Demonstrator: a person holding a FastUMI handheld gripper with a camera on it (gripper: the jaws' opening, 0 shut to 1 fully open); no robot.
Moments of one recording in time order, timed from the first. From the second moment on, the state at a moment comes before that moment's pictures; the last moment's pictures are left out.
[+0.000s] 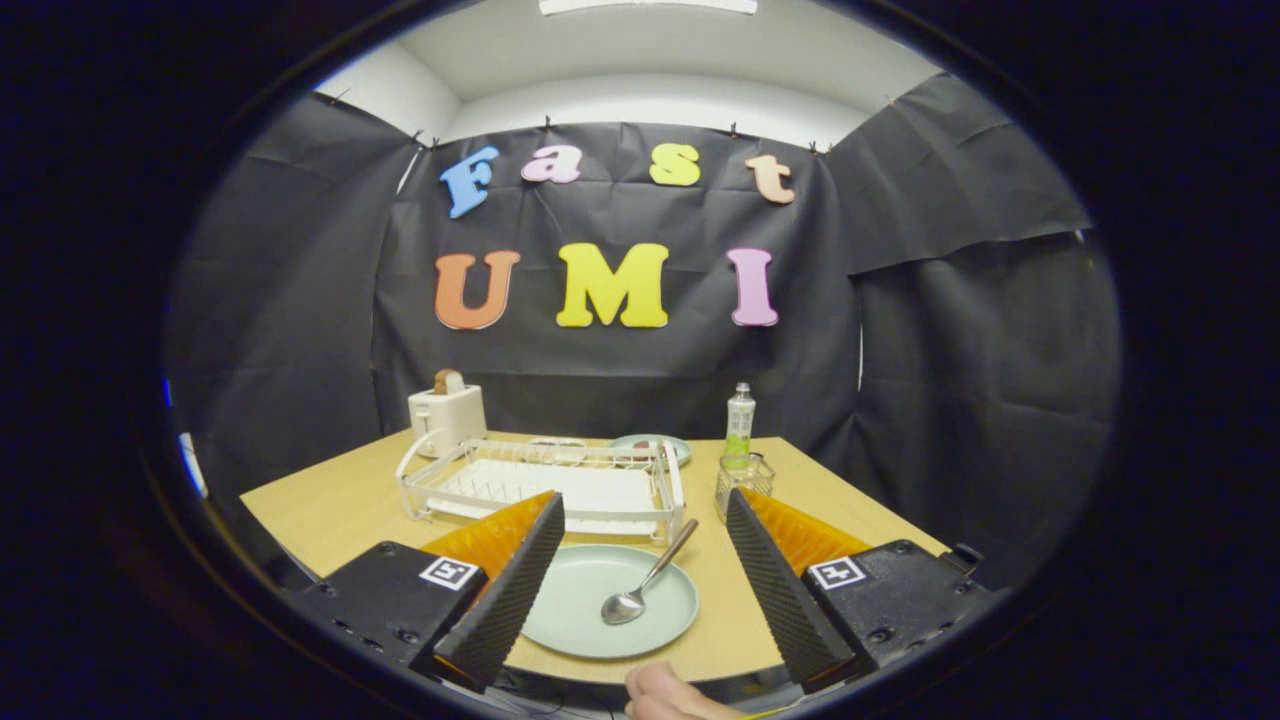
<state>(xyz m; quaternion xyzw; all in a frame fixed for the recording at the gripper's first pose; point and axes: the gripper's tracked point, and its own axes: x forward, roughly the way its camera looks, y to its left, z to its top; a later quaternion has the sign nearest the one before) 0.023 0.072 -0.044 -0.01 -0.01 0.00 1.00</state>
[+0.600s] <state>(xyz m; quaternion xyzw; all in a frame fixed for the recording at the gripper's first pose) -0.014 0.053 -0.014 0.00 -0.03 0.00 1.00</state>
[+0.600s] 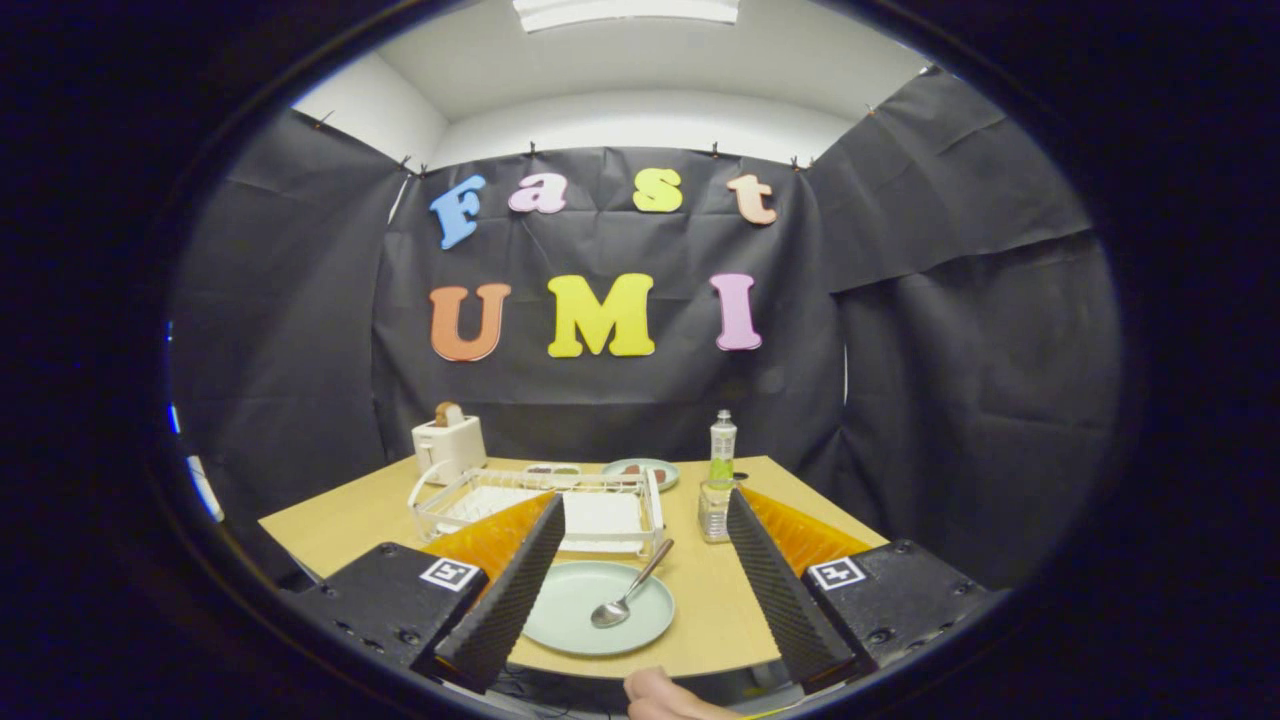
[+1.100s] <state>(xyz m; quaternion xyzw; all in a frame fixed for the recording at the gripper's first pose) -0.013 0.060 -0.023 0.00 -0.02 0.01 1.00</state>
